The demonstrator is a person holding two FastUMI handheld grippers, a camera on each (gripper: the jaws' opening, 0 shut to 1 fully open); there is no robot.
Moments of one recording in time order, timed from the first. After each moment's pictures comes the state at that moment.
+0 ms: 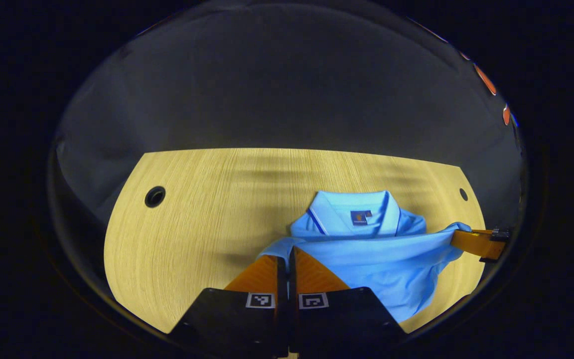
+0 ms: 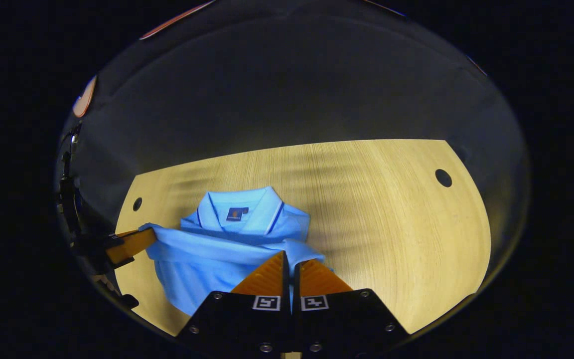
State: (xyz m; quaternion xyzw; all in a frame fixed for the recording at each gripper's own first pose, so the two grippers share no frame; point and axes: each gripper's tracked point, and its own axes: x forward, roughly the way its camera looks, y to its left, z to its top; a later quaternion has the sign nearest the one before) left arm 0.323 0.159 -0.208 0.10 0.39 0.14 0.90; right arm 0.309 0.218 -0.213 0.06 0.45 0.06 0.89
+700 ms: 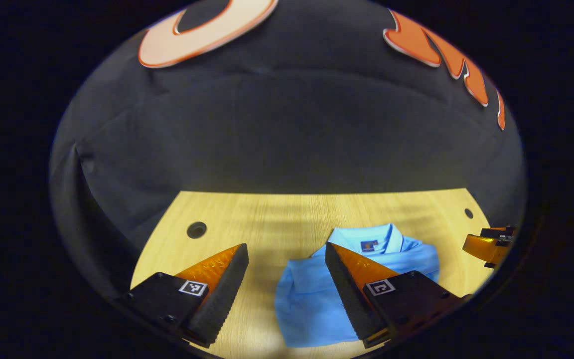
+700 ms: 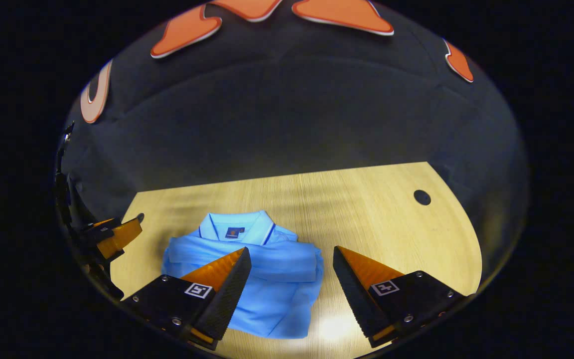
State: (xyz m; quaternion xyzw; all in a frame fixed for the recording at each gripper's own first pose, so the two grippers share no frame) left arm 0.276 0.149 -0.092 0.14 0.23 0.17 0.95; right arm 0.279 0.190 -0.136 0.05 0.33 0.04 0.94
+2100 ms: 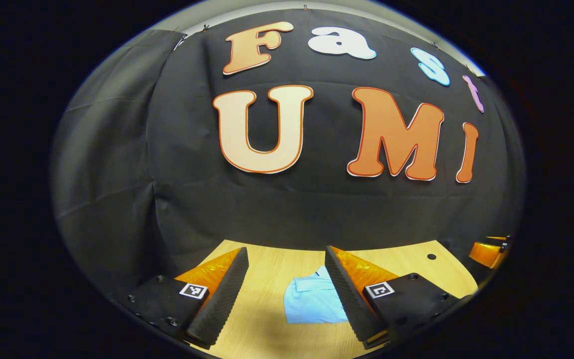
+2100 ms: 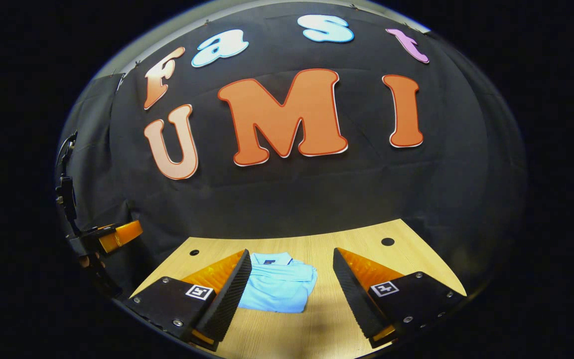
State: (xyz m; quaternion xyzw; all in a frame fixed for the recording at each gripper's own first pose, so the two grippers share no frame) left arm 0.038 0.052 0.052 0.14 0.02 0.17 0.97; right arm 0.096 0.141 0.028 0.08 0.12 0.09 0.99
